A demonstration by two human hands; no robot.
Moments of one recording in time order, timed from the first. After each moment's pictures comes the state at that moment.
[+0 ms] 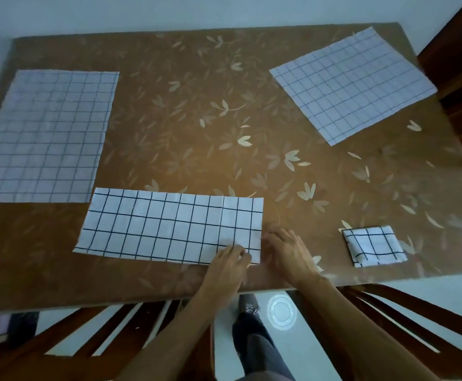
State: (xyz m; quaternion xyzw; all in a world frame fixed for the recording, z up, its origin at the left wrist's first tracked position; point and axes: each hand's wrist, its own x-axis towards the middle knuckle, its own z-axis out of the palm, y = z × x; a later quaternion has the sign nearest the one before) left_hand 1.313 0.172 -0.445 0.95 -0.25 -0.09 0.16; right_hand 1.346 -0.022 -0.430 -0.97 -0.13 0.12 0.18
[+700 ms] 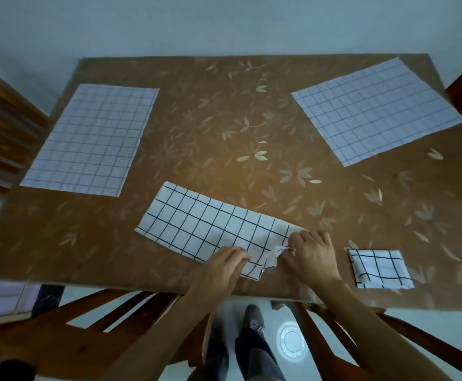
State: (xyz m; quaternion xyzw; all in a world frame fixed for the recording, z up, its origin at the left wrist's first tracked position) left_hand 1.296 0.183 -0.385 0.93 -0.14 -0.02 0.33; right_hand 1.362 -0.055 -0.408 -0.99 -0.16 -0.01 0.07
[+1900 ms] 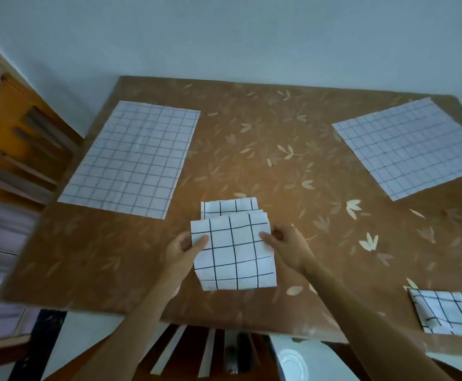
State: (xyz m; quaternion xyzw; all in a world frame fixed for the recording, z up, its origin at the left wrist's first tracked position) left_hand 1.358 0.394 -0.375 0.66 0.31 -0.06 0.68; right_hand 1.434 0.145 -0.369 -0.86 -0.01 0.22 0.45
